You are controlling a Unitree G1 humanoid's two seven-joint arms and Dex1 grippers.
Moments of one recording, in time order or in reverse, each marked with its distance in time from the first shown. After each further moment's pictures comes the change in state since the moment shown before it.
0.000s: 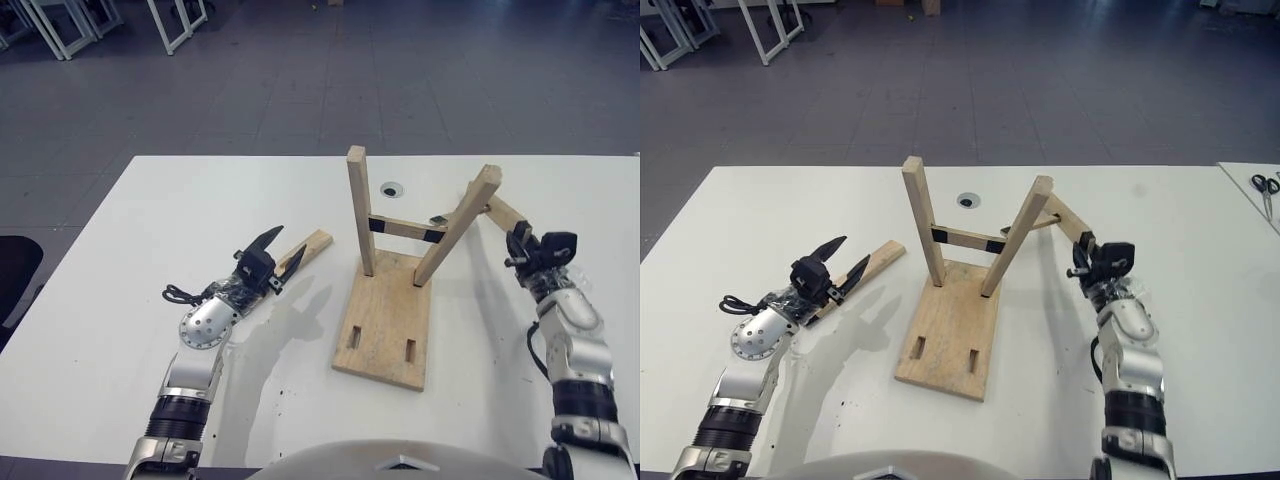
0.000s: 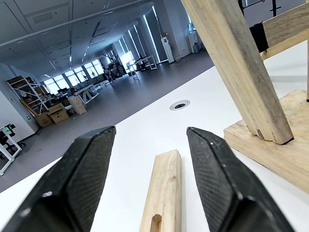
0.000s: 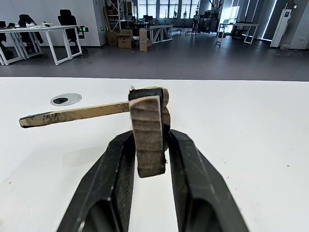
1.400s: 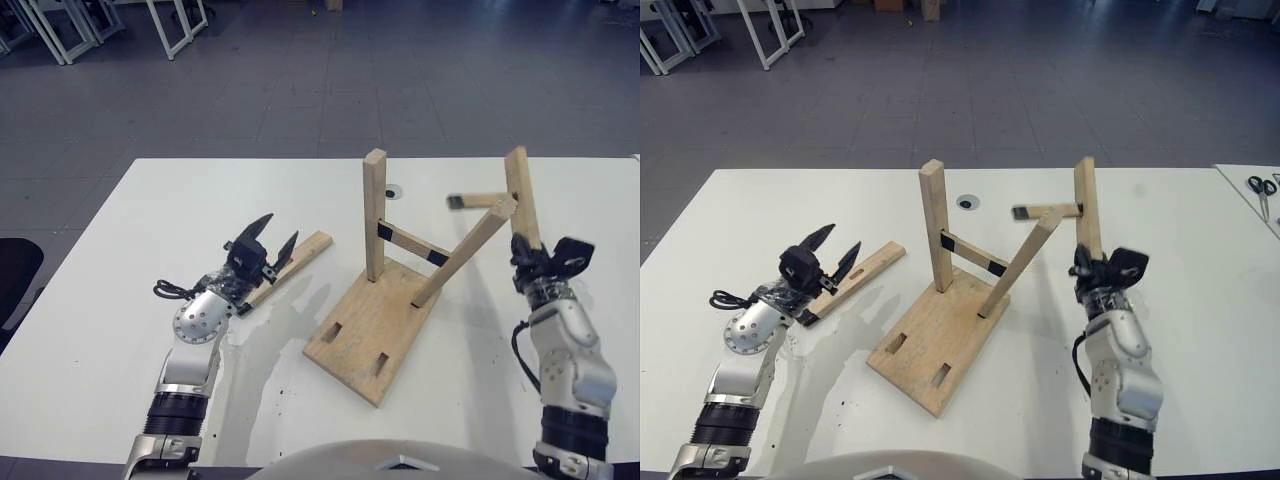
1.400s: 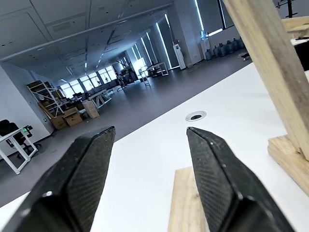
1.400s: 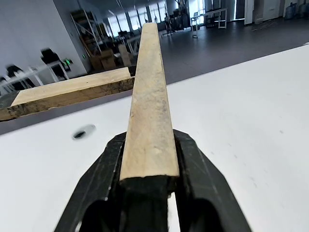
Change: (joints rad) left arm -0.045 -0.004 0.049 -0.041 -0.037 0.059 0.039; right arm -0.020 0.125 -0.106 -0.353 0.238 0.304 -0.194
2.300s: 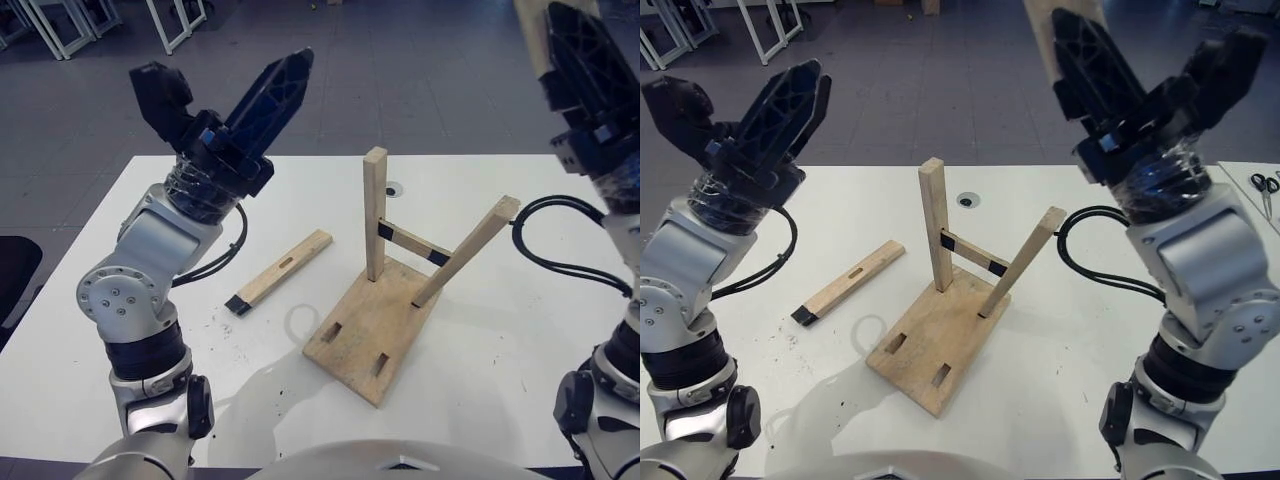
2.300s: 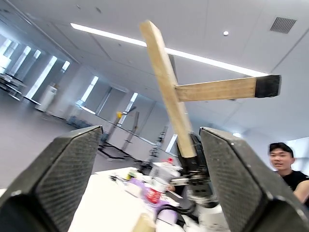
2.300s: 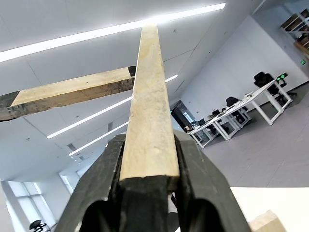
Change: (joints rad) left arm -0.406 0.016 0.267 -0.434 -1.539 0.991 0.280; right arm -0.438 -0.219 0.002 -0.303 1.460 0.257 -0.361
